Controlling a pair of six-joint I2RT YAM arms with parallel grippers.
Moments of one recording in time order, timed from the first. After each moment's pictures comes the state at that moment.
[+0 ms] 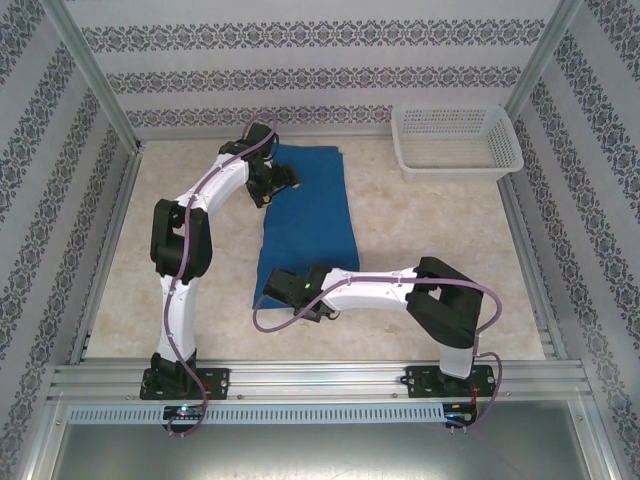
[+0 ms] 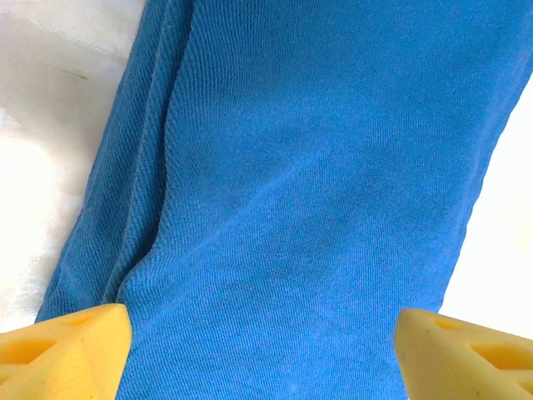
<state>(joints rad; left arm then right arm) -0.27 2.20 1.94 -0.89 0.24 -0.78 1.17 1.86 1.21 -0.73 0.50 -0.12</state>
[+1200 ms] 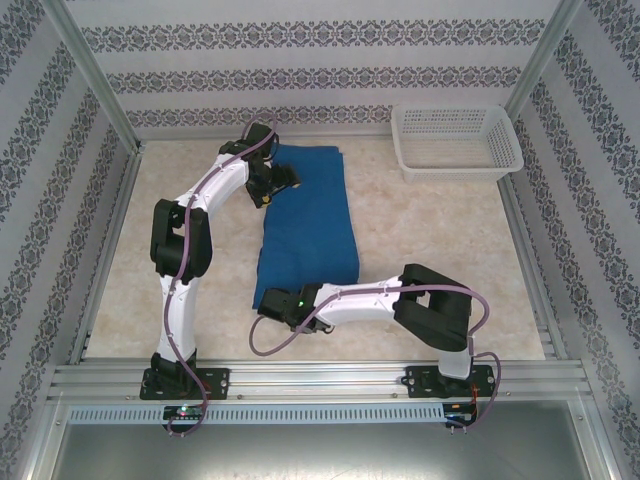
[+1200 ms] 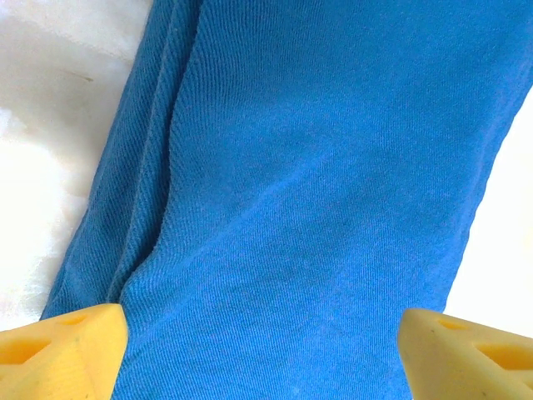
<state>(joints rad) -0.27 2.20 1.94 -0.89 0.23 -0.78 1.22 1.91 1.17 -0.63 0.45 -0.18</state>
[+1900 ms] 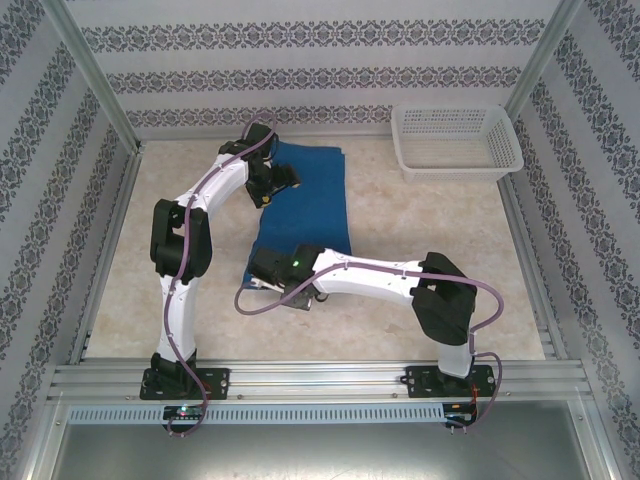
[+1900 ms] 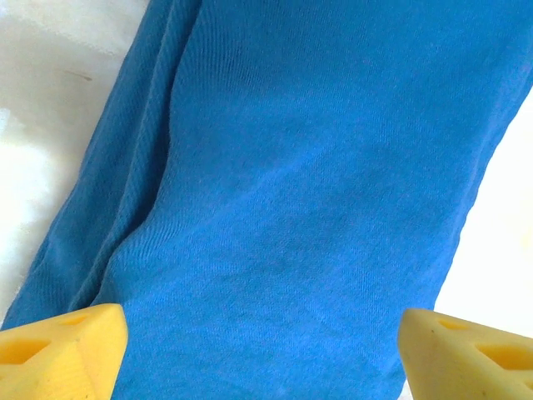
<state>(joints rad) -0.27 2.20 1.94 -0.89 0.24 -0.78 1.15 1.89 1.51 -0.99 0.27 -0.17</state>
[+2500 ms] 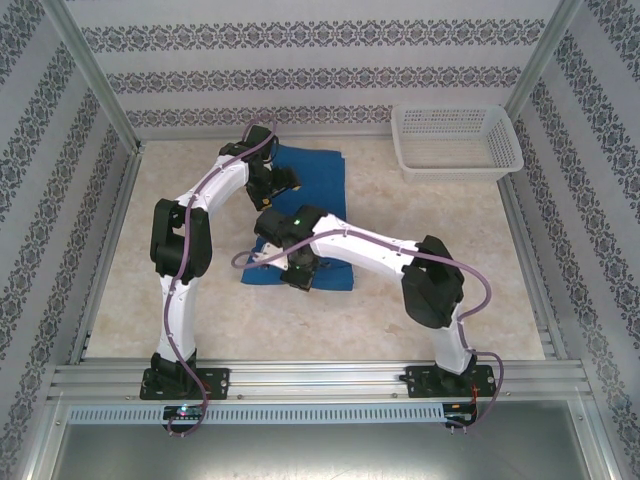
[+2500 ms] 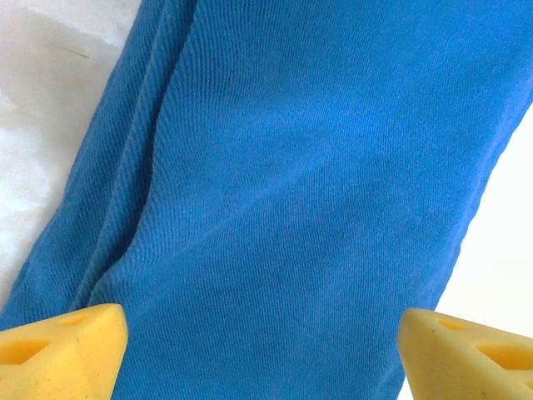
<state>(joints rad) -0.27 2.20 1.92 -0.89 0.26 -0.78 0.97 2.03 1.77 -1.21 -0.04 -0.26</state>
